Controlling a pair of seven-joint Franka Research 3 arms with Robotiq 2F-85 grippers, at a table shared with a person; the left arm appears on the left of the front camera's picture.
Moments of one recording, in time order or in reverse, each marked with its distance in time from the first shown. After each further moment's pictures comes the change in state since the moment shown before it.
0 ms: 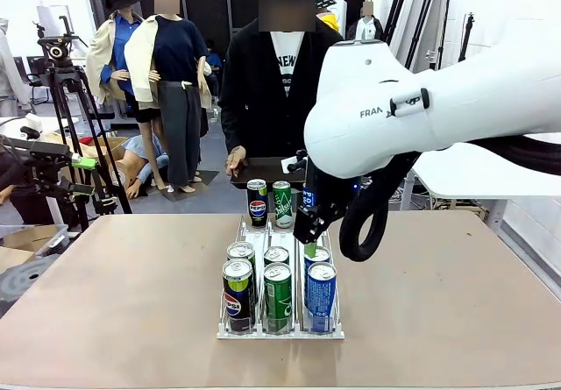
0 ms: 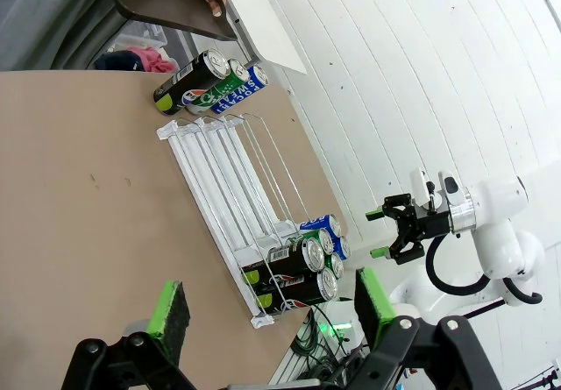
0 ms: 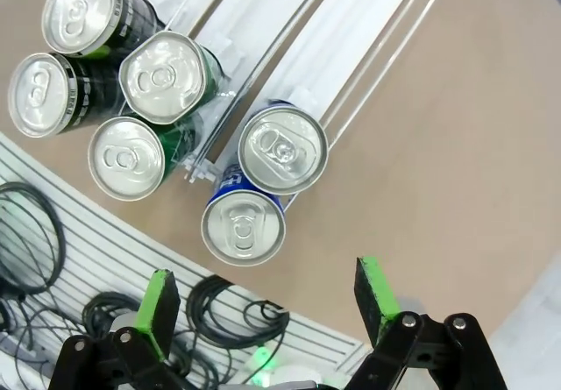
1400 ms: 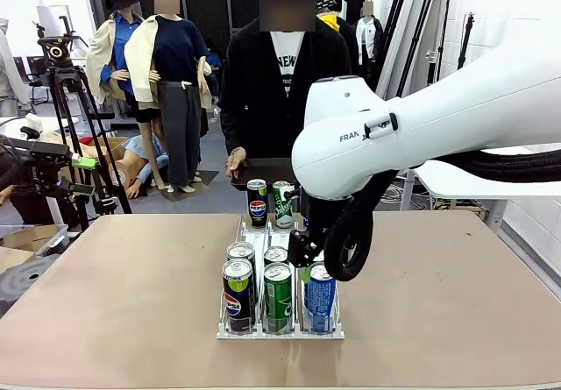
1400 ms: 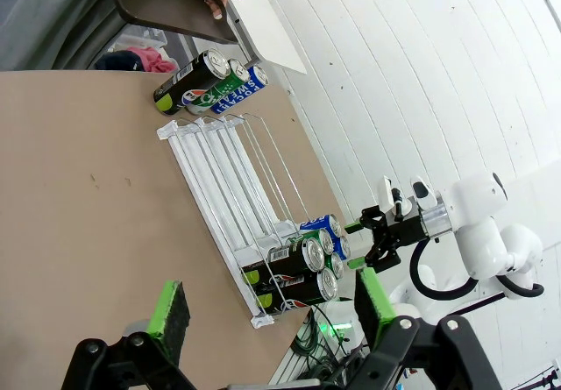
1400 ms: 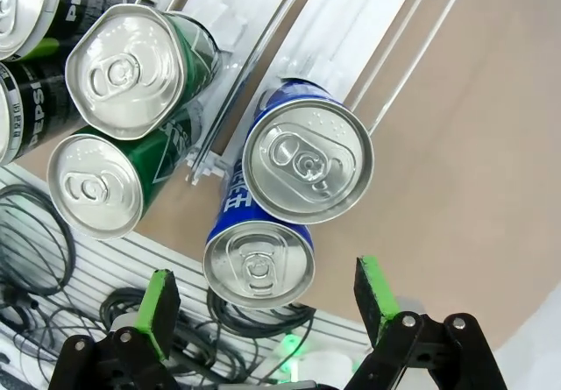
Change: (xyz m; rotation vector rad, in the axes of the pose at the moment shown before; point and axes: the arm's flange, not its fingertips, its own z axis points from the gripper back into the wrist) left arm 0.000 0.000 0.000 0.000 0.000 0.000; right arm 0.009 0.003 -0.053 0.043 0.120 -0.081
